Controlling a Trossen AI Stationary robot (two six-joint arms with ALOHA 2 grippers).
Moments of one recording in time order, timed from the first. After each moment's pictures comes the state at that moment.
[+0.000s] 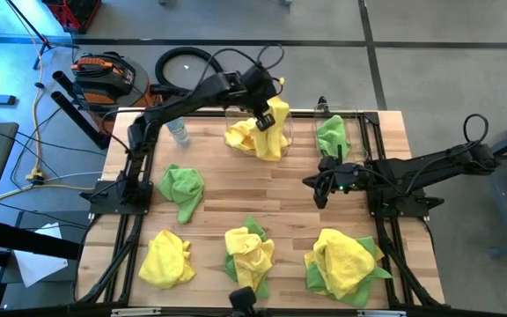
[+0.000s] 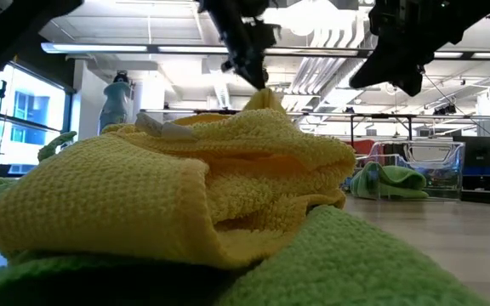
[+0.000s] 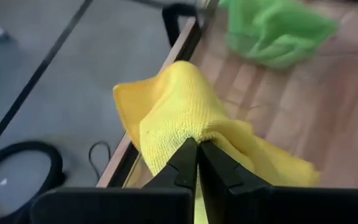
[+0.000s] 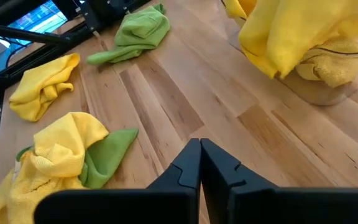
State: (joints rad) left arm 0.44 2.07 2.18 -0.99 -0.16 0.09; right arm 0.14 0.95 0.62 -0.27 0.31 0.60
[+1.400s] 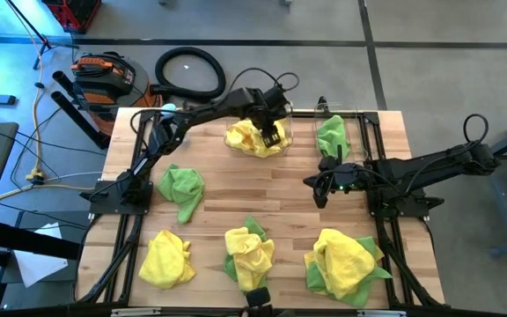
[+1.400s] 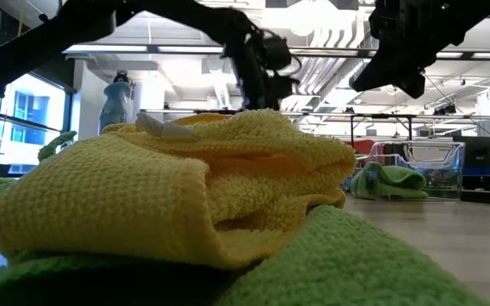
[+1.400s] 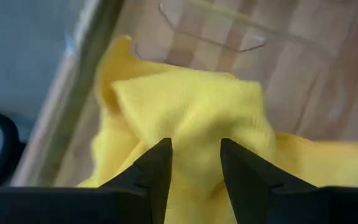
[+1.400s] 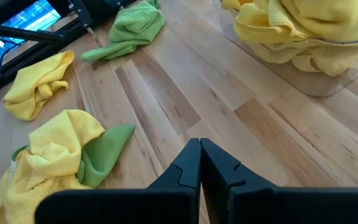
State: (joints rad) left arm 0.43 2.32 2.24 -1.05 -0.05 0.11; right arm 0.14 0.95 0.62 -0.29 0.31 0.63
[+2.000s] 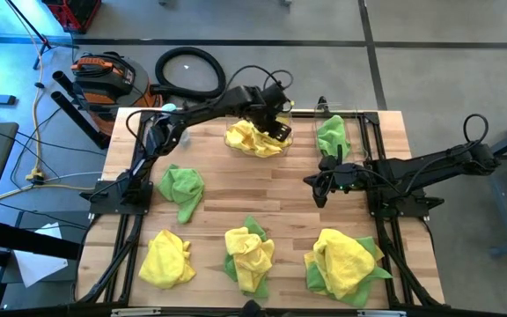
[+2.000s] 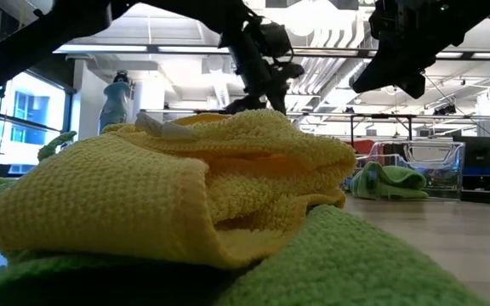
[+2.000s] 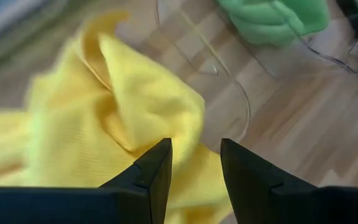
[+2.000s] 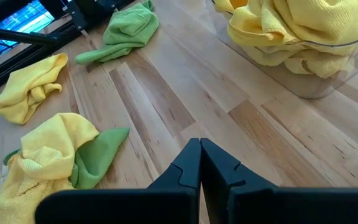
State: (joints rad) left arm 0.42 2.28 2.25 -1.06 0.09 -0.47; right arm 0.14 0.95 0.62 -0.30 0.33 0.63
